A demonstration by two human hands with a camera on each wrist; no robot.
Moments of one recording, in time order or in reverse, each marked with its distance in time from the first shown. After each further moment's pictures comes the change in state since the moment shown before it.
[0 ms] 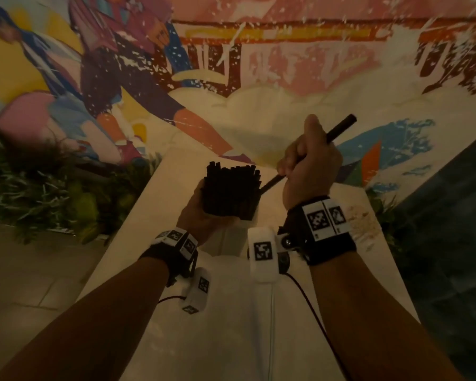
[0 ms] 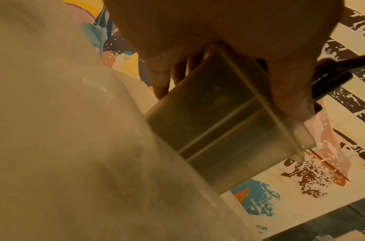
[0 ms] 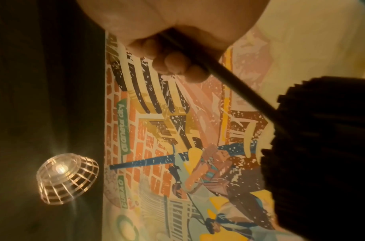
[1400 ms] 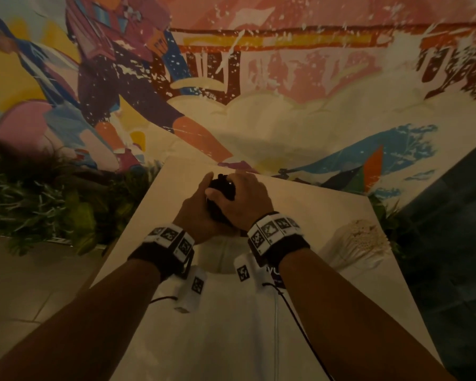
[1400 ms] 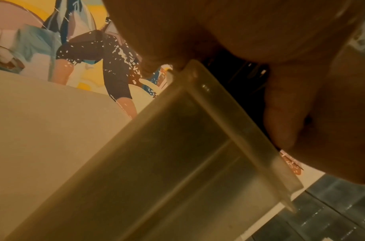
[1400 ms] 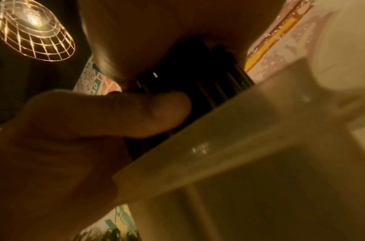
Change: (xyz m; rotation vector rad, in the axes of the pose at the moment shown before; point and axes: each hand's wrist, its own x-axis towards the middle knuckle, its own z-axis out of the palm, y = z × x) left_hand 0.038 0.002 -0.016 0.230 -0.138 -0.011; right_hand 0.025 0.117 -0.008 -1.526 -0.646 -0.120
